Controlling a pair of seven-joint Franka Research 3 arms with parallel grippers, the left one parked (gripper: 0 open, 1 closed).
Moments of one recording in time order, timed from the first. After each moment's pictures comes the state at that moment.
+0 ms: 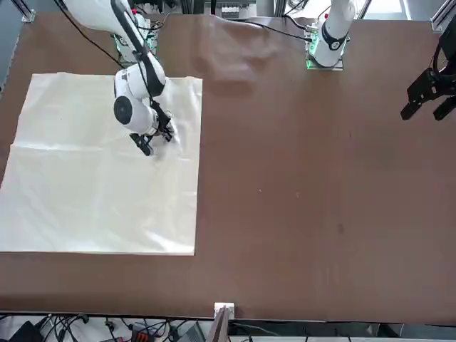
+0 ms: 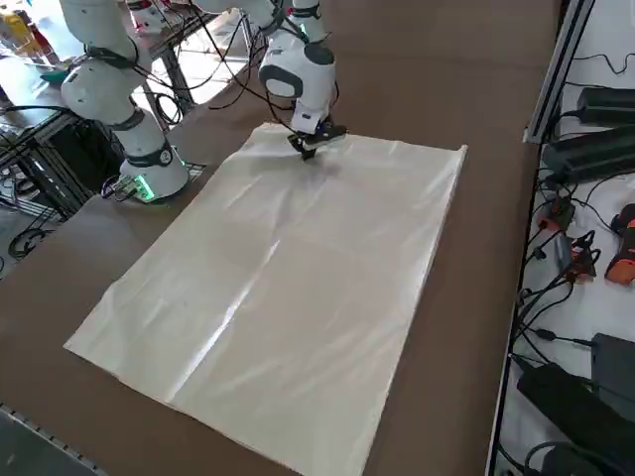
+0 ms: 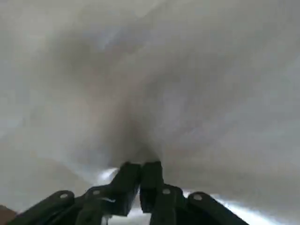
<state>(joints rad) 0.14 0.33 0.32 -2.36 0.28 2.48 0.91</state>
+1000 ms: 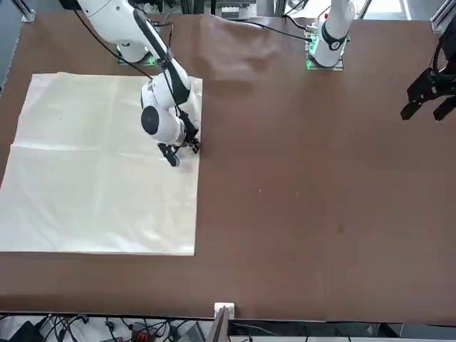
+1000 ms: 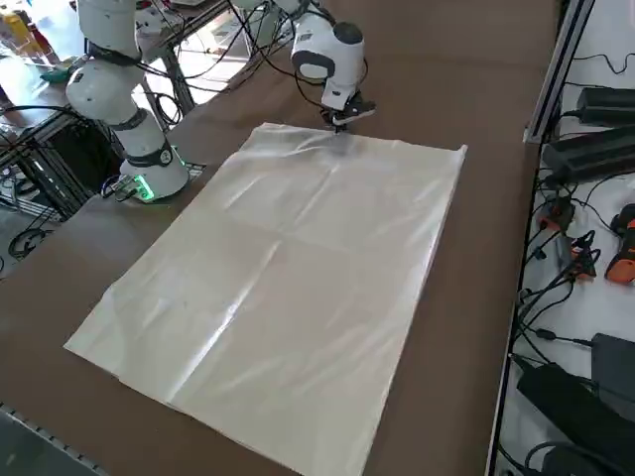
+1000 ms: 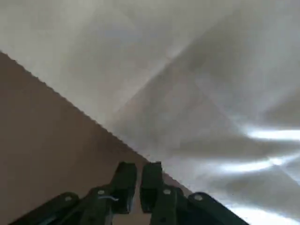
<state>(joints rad) 0.29 0.50 0.32 -2.05 0.36 2.46 1.10</state>
